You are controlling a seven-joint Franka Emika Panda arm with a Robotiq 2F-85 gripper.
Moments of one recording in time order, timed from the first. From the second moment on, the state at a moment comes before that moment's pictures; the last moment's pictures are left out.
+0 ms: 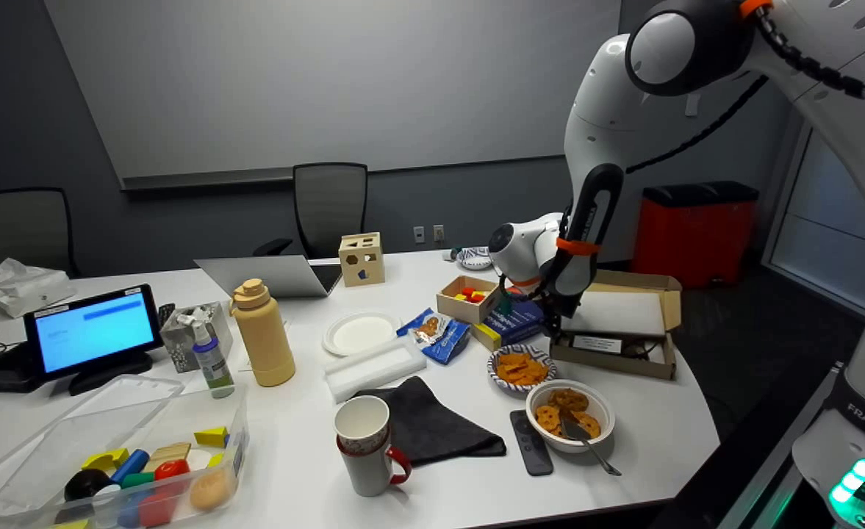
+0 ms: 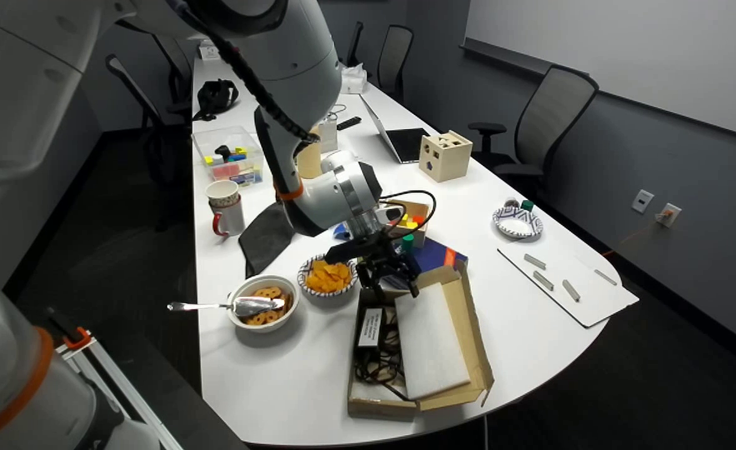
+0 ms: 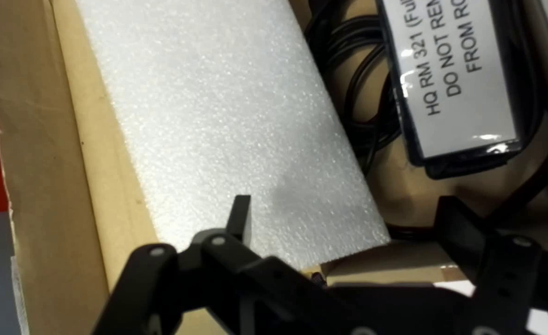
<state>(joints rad) 0.07 0.73 -0.08 -2.02 -0.97 2.39 0.66</state>
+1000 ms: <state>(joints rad) 0.07 0.74 -0.13 -2.06 -1.18 2.47 0.58</state>
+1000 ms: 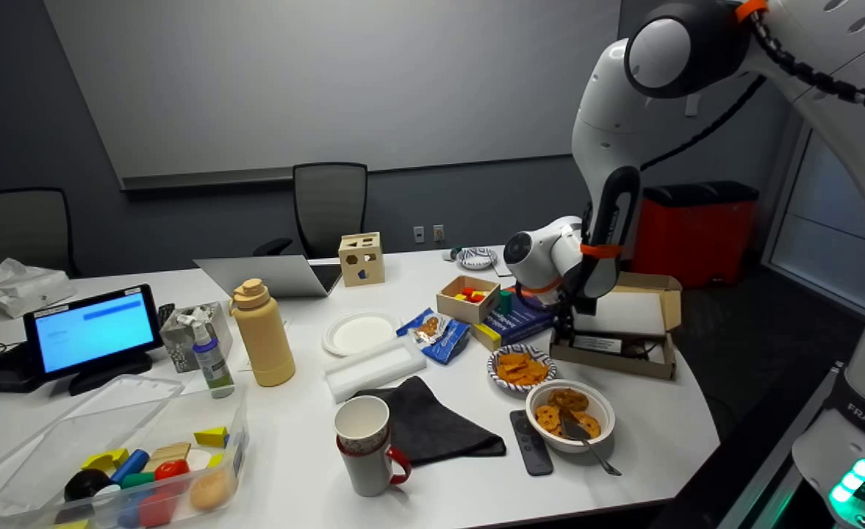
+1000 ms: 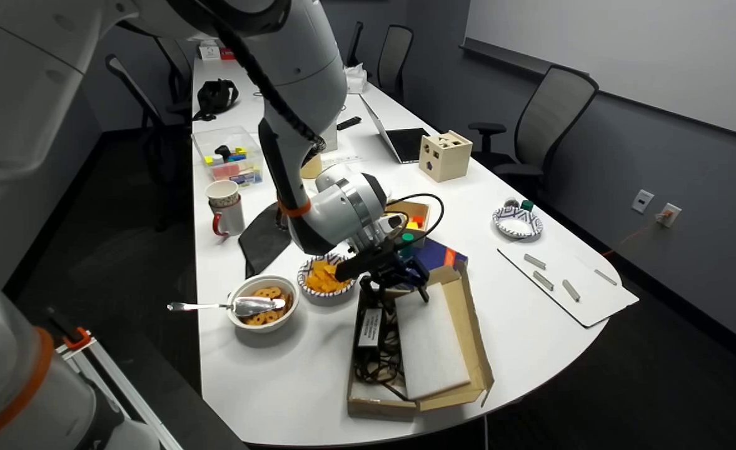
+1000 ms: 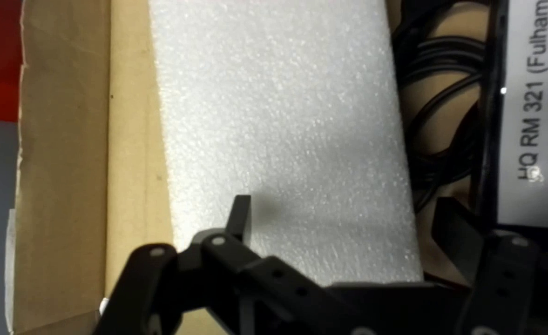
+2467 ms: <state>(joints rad) 0.05 0.72 -0.10 -2.08 -1.42 2.47 0.81</state>
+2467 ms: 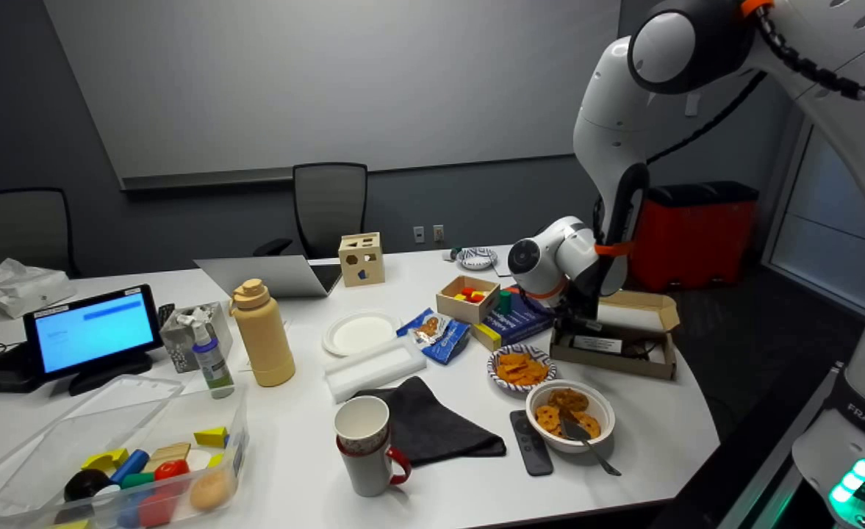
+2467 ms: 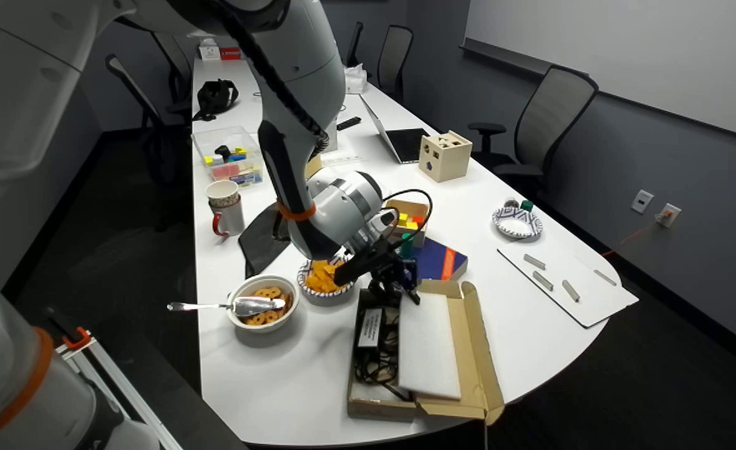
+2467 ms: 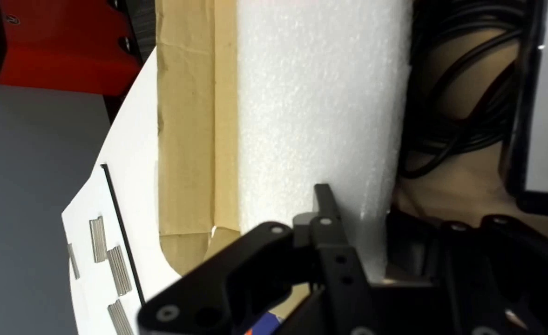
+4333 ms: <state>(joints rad) 0.17 0.57 0.03 -1.85 -1.12 2.02 0.87</state>
